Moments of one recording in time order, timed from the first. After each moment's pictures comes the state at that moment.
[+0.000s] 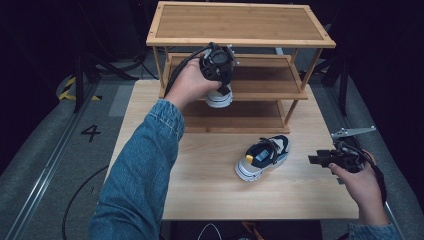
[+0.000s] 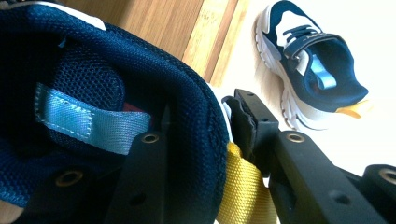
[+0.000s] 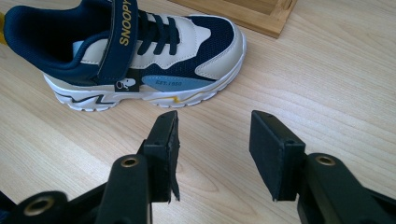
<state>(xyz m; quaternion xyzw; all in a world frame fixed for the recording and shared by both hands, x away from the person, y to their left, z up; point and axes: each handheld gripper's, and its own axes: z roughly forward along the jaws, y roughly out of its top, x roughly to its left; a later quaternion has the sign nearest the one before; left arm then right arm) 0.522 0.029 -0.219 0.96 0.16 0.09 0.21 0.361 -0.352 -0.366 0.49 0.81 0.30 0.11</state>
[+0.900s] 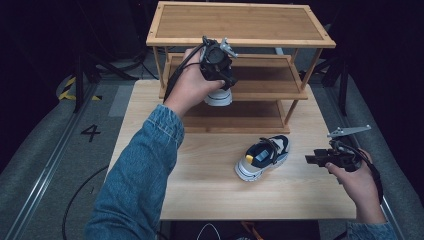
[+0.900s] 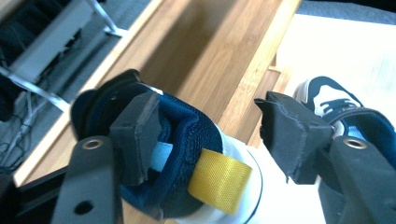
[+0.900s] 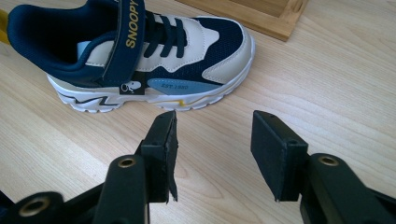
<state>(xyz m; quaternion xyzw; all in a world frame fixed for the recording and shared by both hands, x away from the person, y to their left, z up) 0.488 0.040 -0.200 0.89 0.19 0.23 0.34 0.366 -0.344 -0.368 0.48 0.82 0.30 0.10</state>
